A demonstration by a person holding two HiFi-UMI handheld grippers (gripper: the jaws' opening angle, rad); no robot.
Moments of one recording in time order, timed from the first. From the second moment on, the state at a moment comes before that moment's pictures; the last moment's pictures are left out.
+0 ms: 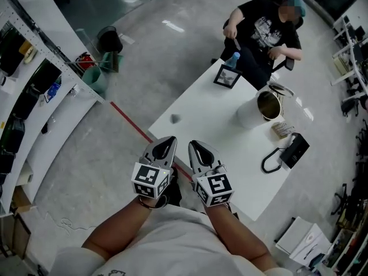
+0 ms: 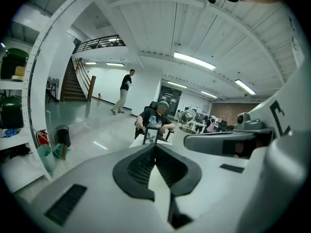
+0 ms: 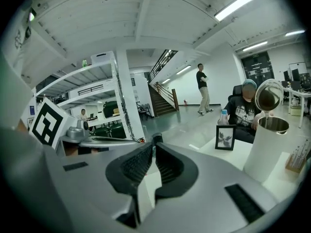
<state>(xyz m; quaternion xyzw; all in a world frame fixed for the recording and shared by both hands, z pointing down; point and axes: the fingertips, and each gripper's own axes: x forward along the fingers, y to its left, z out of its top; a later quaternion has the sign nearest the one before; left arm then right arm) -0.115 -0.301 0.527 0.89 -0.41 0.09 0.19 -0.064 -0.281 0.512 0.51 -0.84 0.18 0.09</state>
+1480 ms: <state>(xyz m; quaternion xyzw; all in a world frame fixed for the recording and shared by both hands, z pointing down) -0.131 -0.435 0.723 0.86 -0.41 0.15 0.26 -0.088 -0.421 0.729 0.47 -0.83 0.23 0.22</state>
